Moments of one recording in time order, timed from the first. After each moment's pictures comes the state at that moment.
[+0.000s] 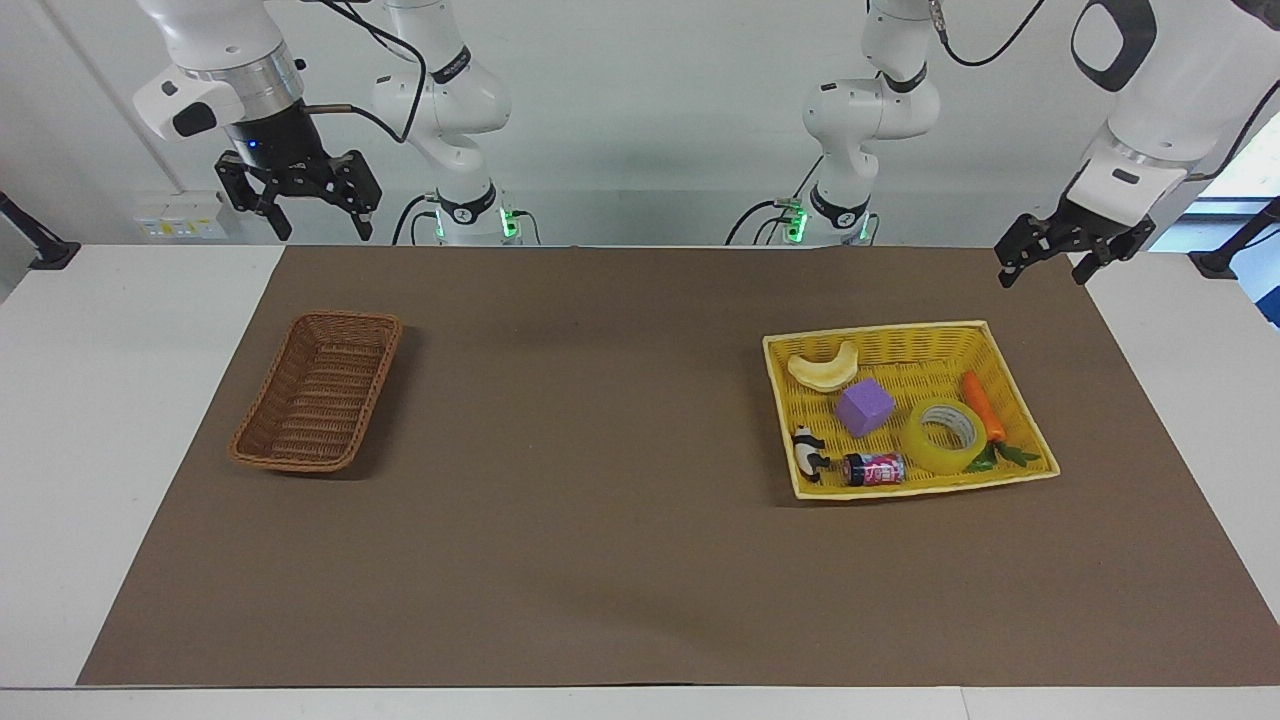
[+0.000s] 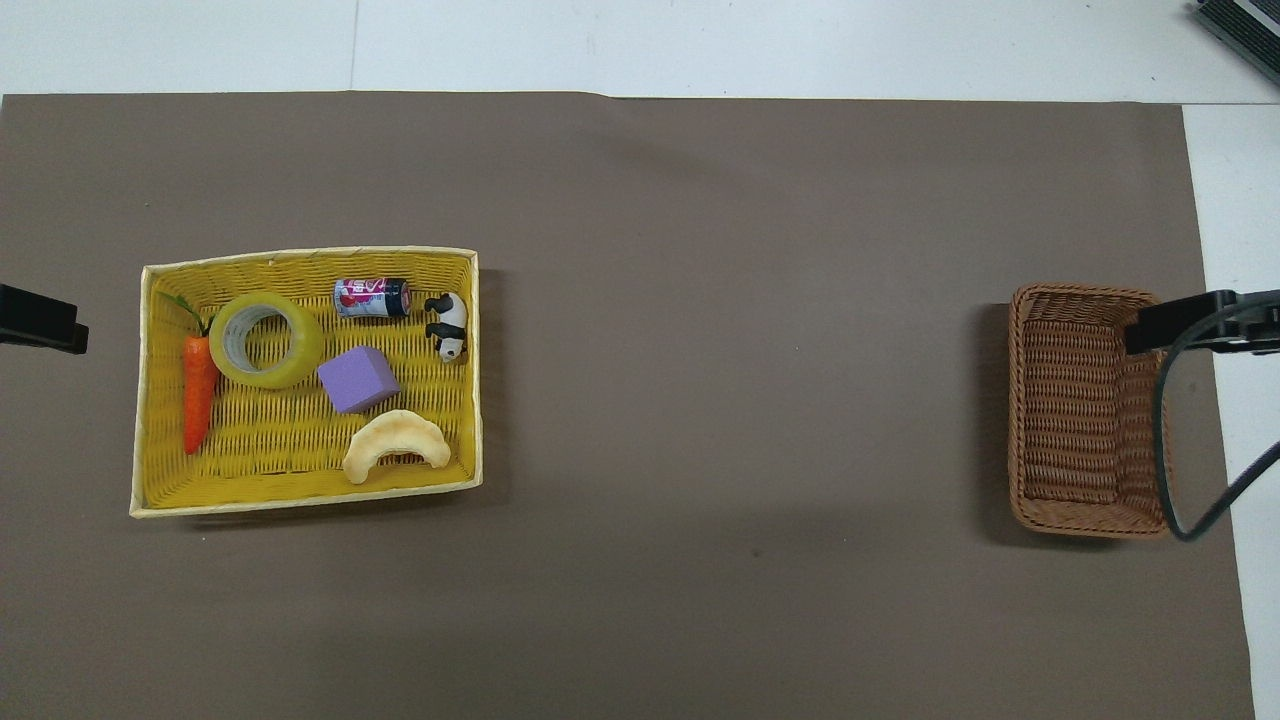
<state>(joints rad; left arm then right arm) -0.02 -0.01 0.02 -1.67 0.03 1.63 0.01 0.02 -0.05 -0.01 -1.52 0.01 1.50 0.03</state>
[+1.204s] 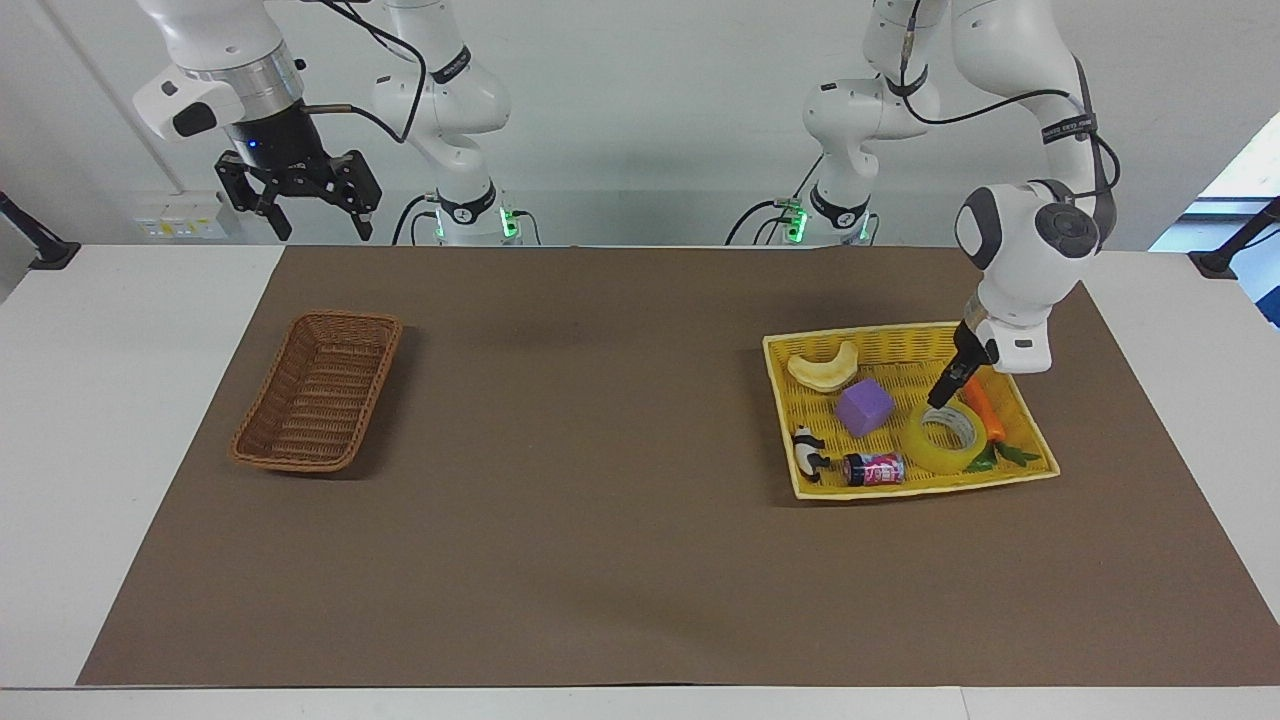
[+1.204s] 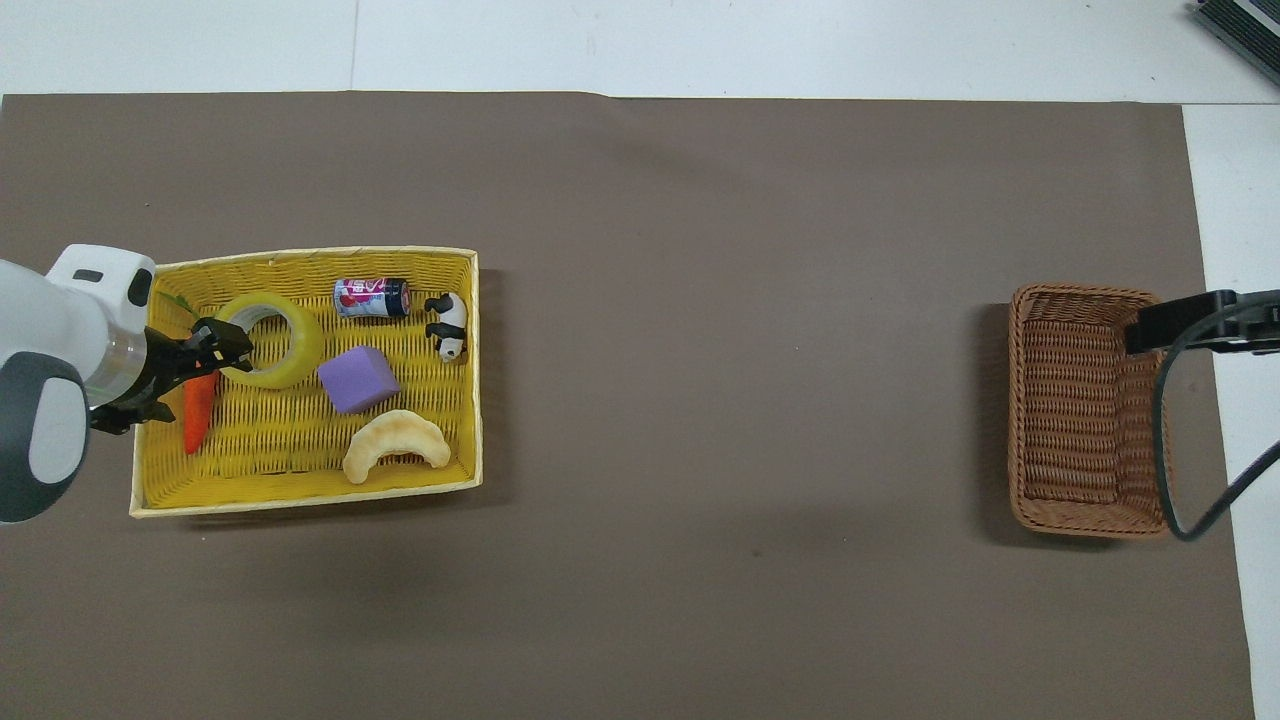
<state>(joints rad) -0.02 0.08 0.02 -2.19 0.03 2.28 -0.77 0.02 -0.05 -0.01 -1.52 0.01 1.50 0.03</state>
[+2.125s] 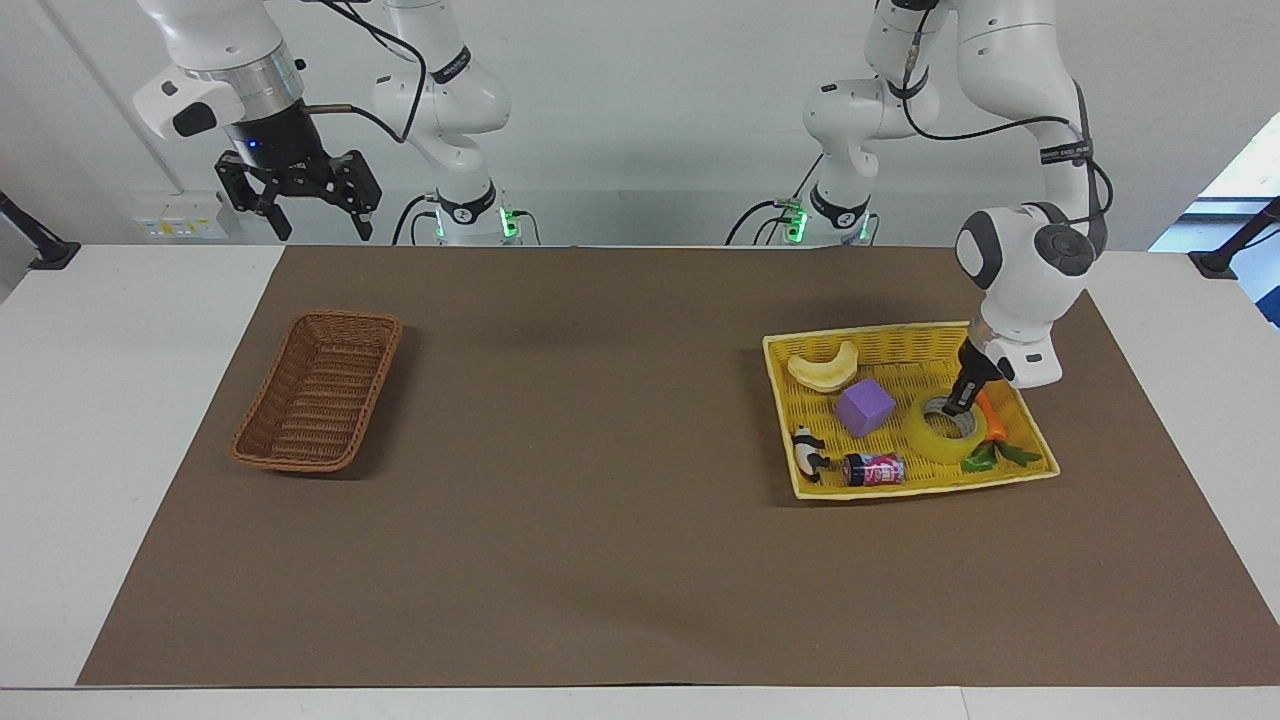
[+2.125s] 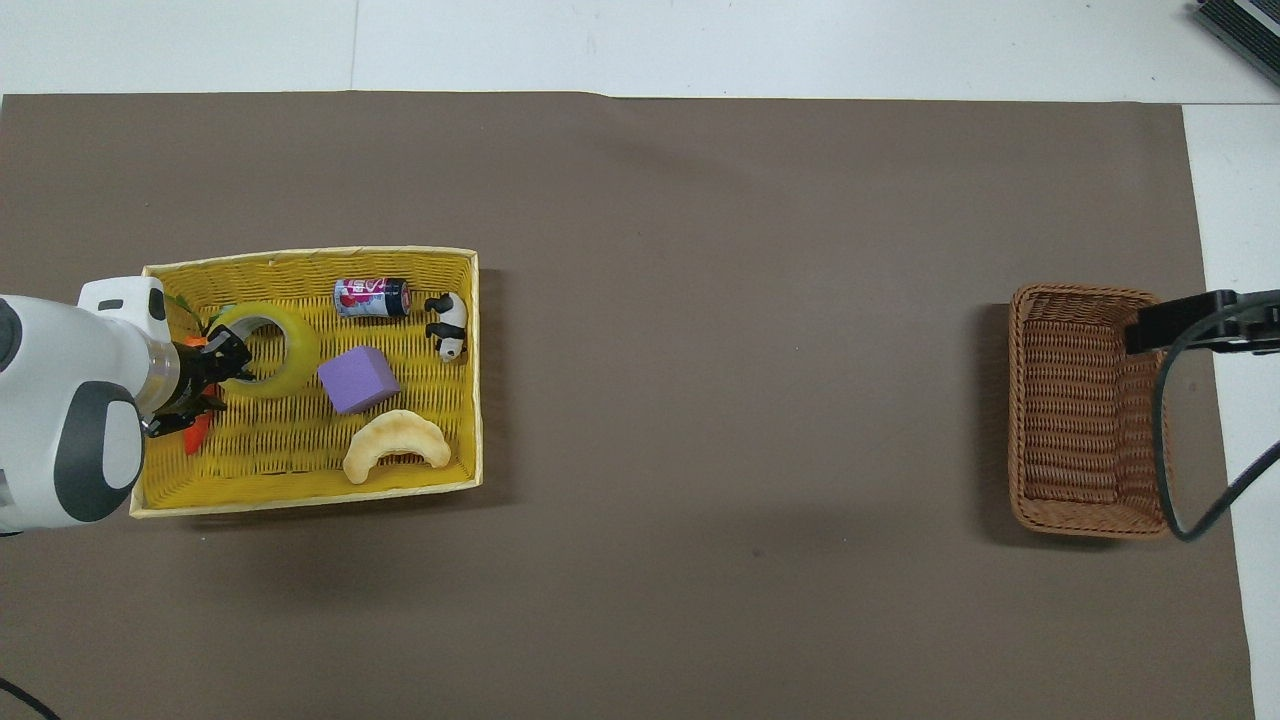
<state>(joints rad) 0.02 0.12 0.02 -2.22 0.03 2.38 -0.89 0.02 -0.05 -0.01 -1.52 0.01 1.50 0.03</state>
